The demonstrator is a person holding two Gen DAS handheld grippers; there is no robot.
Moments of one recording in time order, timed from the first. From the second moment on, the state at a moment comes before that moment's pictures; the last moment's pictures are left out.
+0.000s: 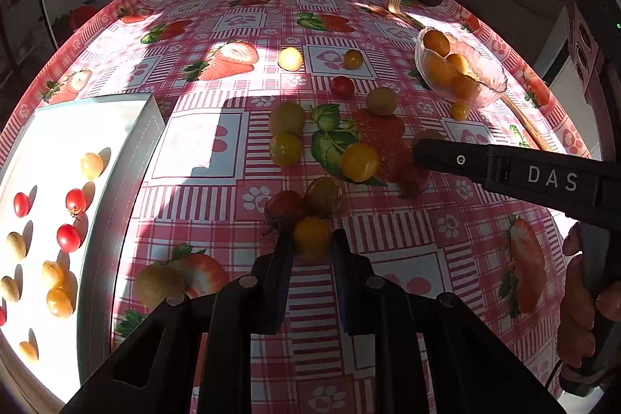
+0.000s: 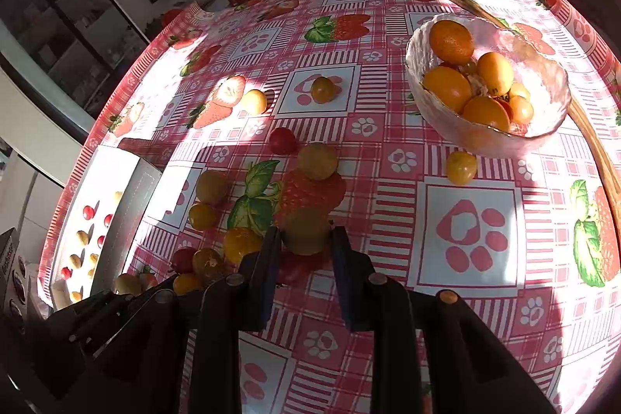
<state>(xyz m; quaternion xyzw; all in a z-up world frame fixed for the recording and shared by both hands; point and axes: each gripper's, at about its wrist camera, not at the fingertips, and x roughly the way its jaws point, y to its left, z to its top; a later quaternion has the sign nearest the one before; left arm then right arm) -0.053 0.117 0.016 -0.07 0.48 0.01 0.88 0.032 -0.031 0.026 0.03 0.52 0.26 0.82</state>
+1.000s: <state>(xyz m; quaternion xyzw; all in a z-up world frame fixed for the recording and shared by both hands) -0.139 0.157 0.058 -0.09 0.44 0.02 0.89 -0.058 -0.042 0.049 0.02 0.53 0.26 0.81</state>
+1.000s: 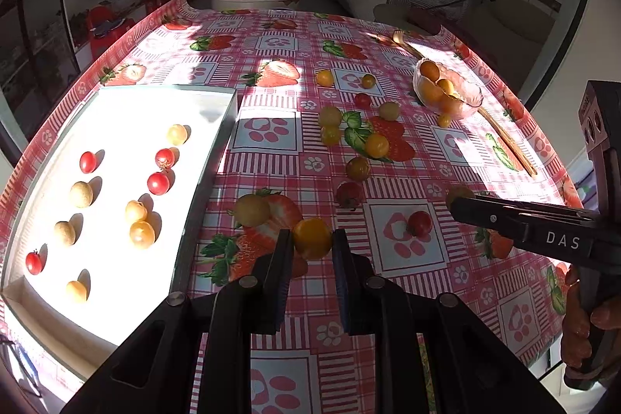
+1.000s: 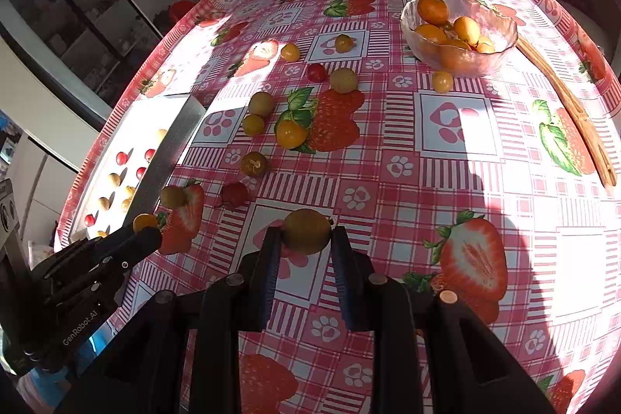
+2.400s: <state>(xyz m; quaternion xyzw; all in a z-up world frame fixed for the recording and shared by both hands) -0.196 0.338 0.022 -0.14 0.46 0.18 0.86 -0.083 0.213 0.064 -0.11 0.52 0.42 0.73</state>
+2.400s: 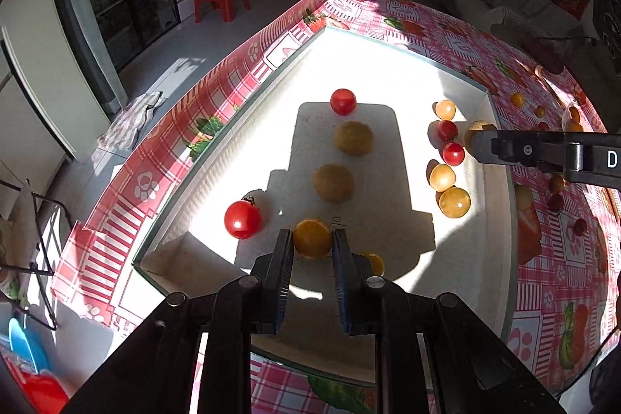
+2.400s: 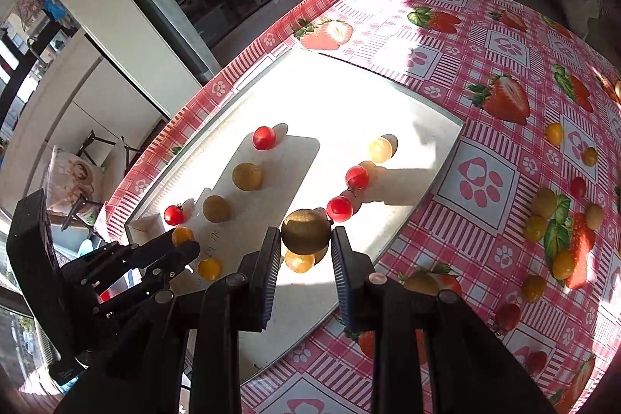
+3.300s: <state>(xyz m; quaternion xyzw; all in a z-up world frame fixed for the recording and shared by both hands) -0.196 0.329 0.030 -0.11 0.45 0.20 0.86 -0.089 0.248 0.050 -0.18 0.51 0.41 0.74</state>
